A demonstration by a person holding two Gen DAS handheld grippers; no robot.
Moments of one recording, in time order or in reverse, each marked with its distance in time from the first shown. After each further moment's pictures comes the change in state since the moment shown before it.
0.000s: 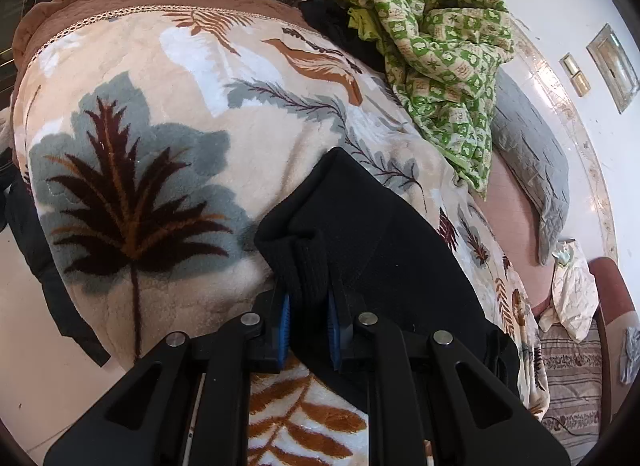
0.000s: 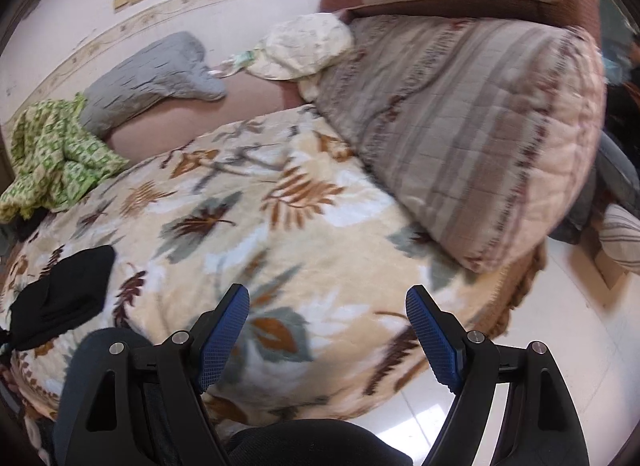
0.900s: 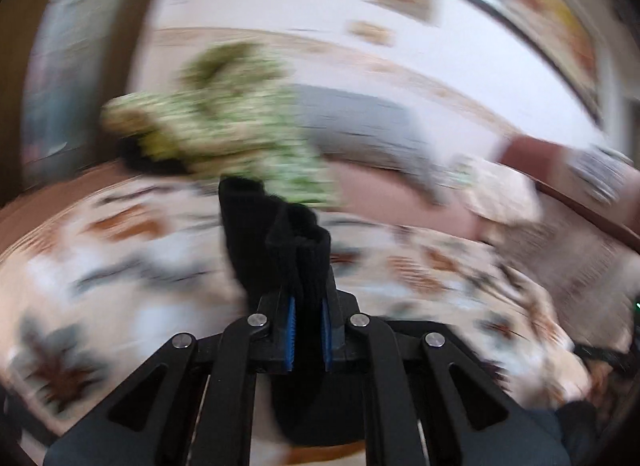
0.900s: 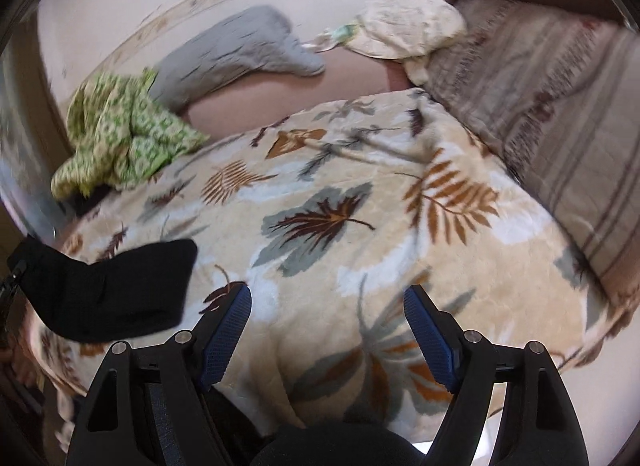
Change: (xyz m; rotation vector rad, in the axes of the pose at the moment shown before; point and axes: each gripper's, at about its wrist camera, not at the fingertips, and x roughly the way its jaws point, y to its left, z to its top) left arm -0.085 -0.161 -0.045 0.681 -0.232 -0.356; right arm 0.062 0.089 0.014 -0.052 0.058 0.288
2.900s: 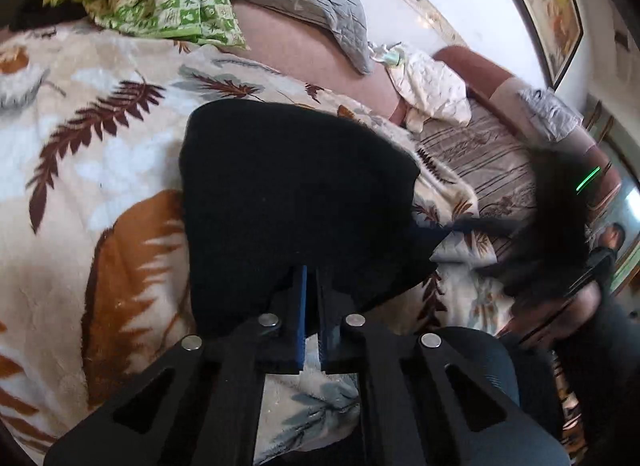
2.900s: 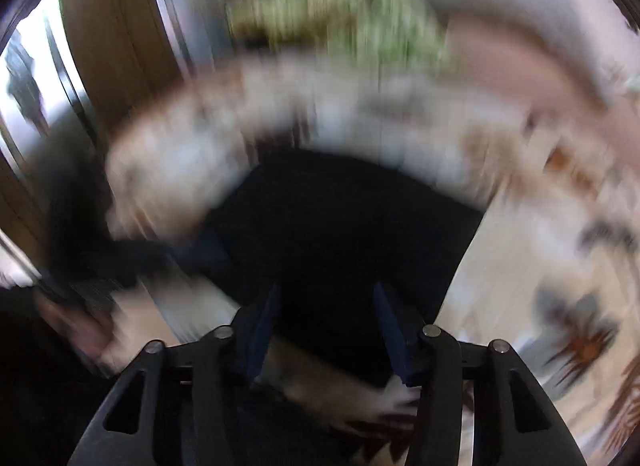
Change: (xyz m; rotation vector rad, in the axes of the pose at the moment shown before) left arm 0.079 -0.029 -0.089 -0.146 0.457 -0.320; right arm 0.121 0.198 -0.012 -0.719 0.384 0.448
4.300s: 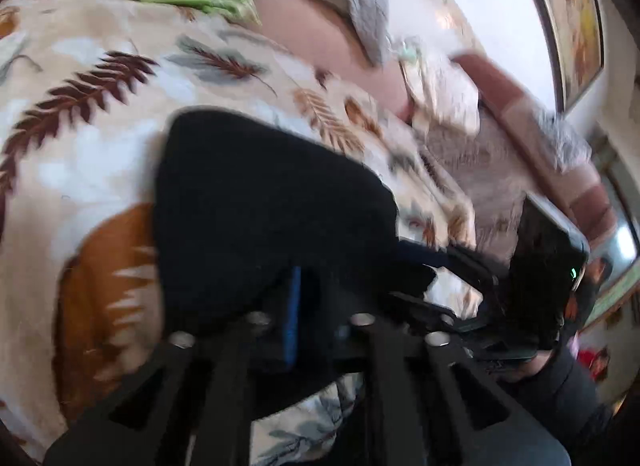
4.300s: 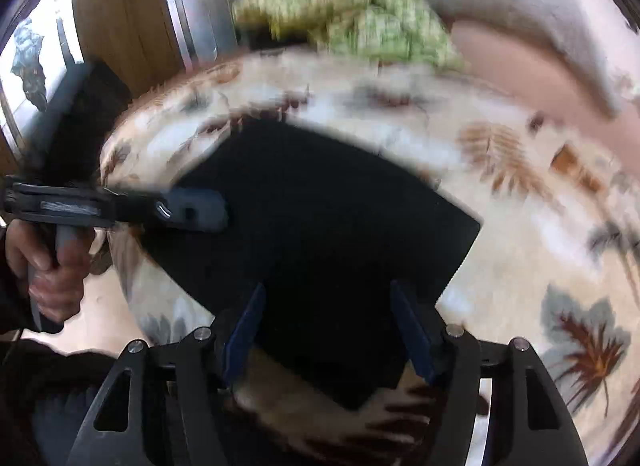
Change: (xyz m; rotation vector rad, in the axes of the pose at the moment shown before) left arm 0.012 0.010 0.032 -0.137 0.055 -0.049; right arm 0.002 -0.012 -0.003 -0.040 -0.164 -0.005
